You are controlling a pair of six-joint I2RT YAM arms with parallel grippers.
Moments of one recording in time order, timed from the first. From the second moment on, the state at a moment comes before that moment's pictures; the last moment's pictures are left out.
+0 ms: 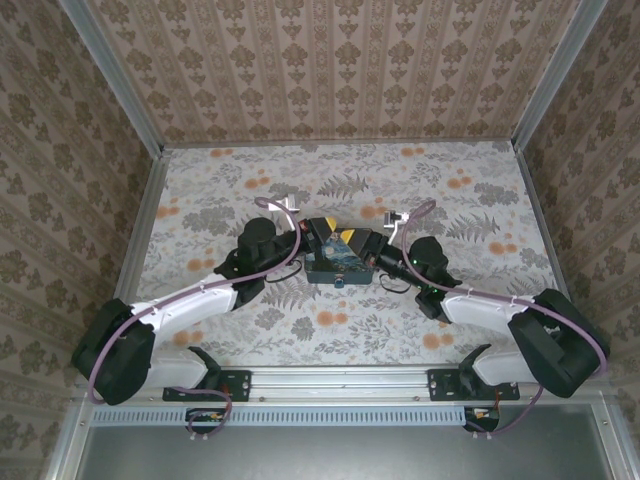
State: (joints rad) left arm -0.76 1.27 0.65 0.54 0.26 -0.99; right arm 0.60 1.33 0.44 0.93 -0.35 1.21
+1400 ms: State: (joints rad) left arm -0.77 1.33 0.64 0.63 0.22 -1.08; right arm 0.62 1.42 0.47 1.03 -0.34 1.24
